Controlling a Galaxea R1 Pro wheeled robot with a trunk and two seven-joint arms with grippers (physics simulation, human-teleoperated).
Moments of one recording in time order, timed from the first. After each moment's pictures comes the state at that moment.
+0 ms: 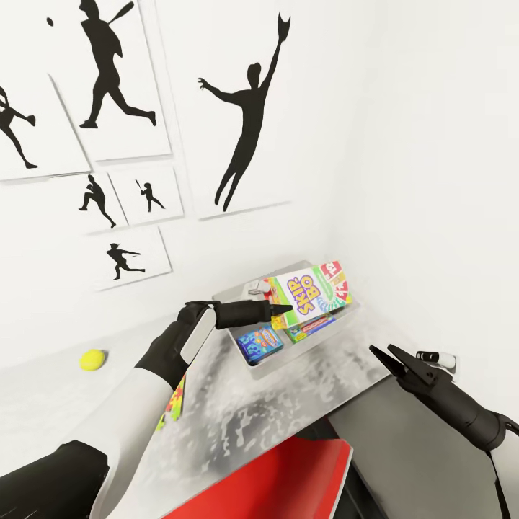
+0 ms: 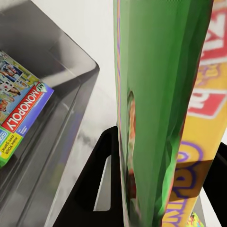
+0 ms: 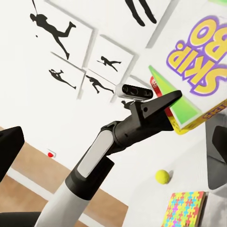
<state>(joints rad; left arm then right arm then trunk) -0.94 -0.12 -0.28 -0.86 0.50 0.69 -0.61 -0.22 -0.11 -0.46 -1.59 -0.78 0.95 1.12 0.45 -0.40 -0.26</state>
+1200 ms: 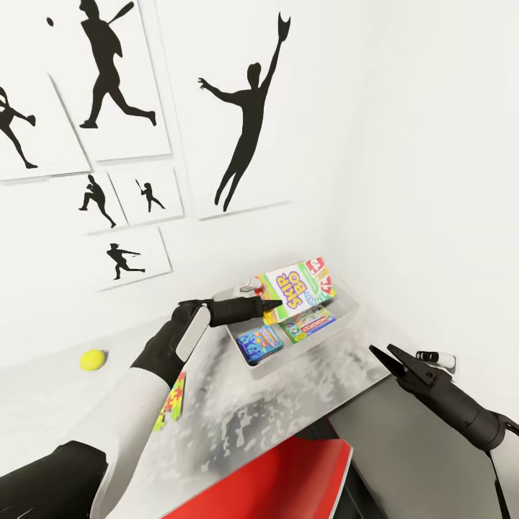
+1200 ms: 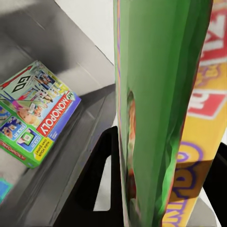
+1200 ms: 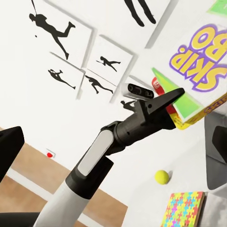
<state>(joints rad) -0.94 -0.12 -0.22 -0.86 0.49 0.68 -0.54 -0.22 -0.11 -0.46 -1.59 -0.78 0.94 1.12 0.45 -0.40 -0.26</state>
